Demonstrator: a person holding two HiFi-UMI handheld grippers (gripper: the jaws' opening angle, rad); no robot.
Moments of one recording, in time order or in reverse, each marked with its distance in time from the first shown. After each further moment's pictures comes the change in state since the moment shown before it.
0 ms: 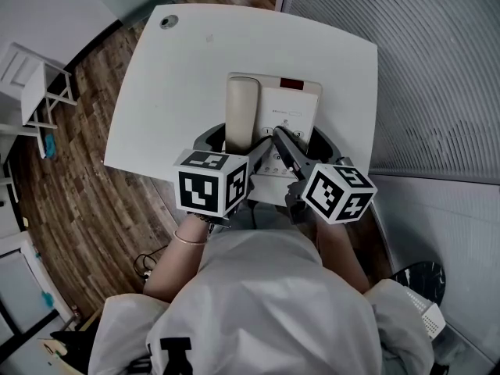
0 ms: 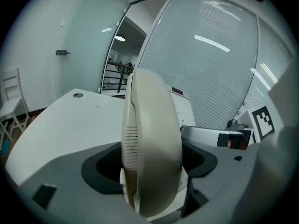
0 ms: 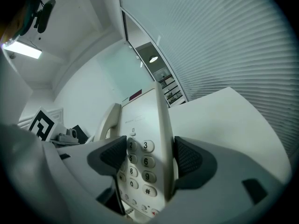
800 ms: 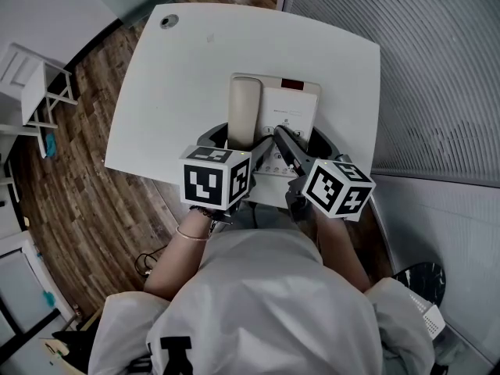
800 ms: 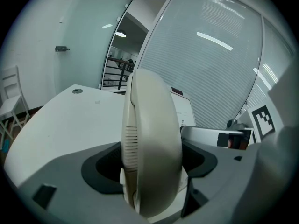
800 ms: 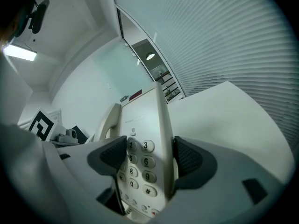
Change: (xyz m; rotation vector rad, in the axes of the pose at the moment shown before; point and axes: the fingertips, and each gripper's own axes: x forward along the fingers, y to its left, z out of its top) left arm 0.016 0.010 -0.005 -0.011 0.041 0.004; right arm 0.015 -0.013 -0.009 0.038 0.033 -0.015
